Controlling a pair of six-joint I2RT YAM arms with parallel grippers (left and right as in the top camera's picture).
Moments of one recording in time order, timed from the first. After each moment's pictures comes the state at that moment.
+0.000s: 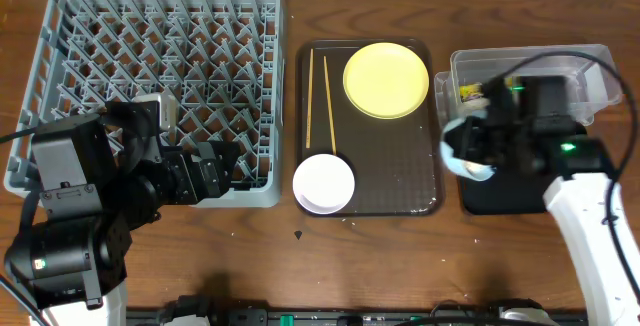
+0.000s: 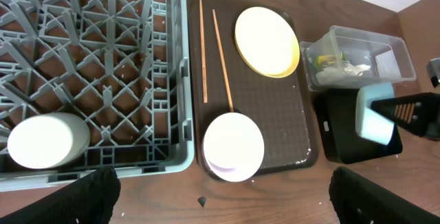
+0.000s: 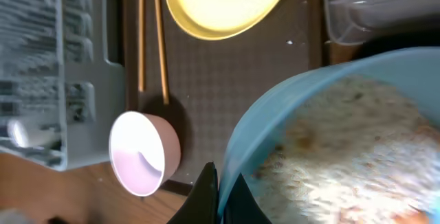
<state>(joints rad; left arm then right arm) 0.16 0.96 1.34 -1.23 0.52 -0.09 -0.02 1.30 1.03 -0.80 -0.52 0.29</state>
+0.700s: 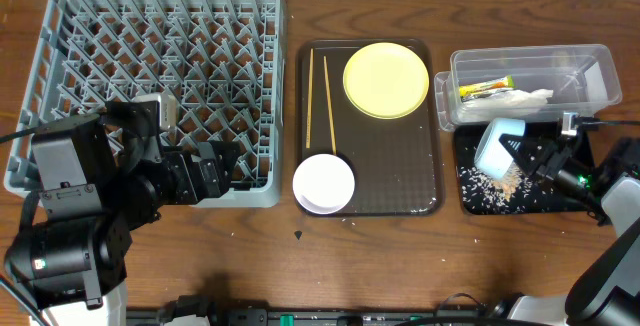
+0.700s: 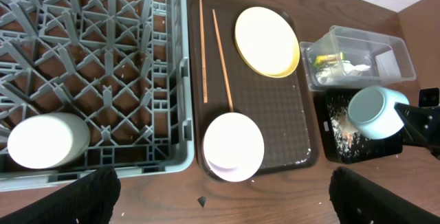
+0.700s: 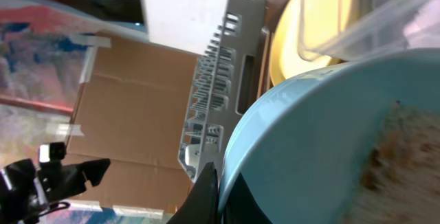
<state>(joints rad) 0.16 0.96 1.34 -1.23 0.52 -0.09 -0.61 1.61 0.79 -0.54 -1.46 -0.04</state>
